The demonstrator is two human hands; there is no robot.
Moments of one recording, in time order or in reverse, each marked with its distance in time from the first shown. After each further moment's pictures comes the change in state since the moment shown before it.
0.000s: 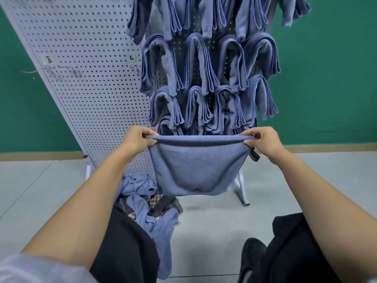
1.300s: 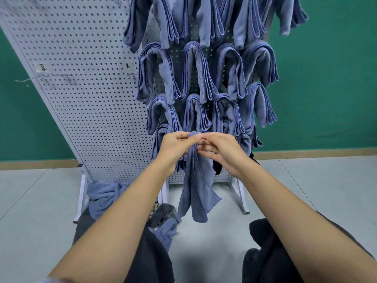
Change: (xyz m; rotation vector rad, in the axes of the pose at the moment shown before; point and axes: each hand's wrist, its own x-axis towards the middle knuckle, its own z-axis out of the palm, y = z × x) left_hand -0.019 0.061 0.073 -0.501 -0.111 0.003; right_hand -0.027 -0.079 0.065 0.831 -0.318 0.129
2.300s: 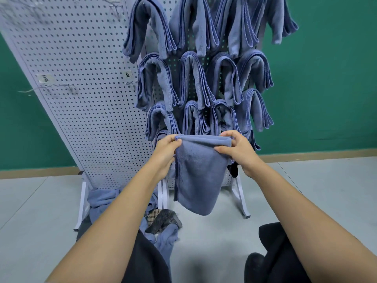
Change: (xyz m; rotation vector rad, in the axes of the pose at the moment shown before) left_hand 0.018 -0.009 -0.019 -0.074 -0.016 -0.099; right_hand 0.005 -0.003 -0.046 -0.331 0.130 -0.149
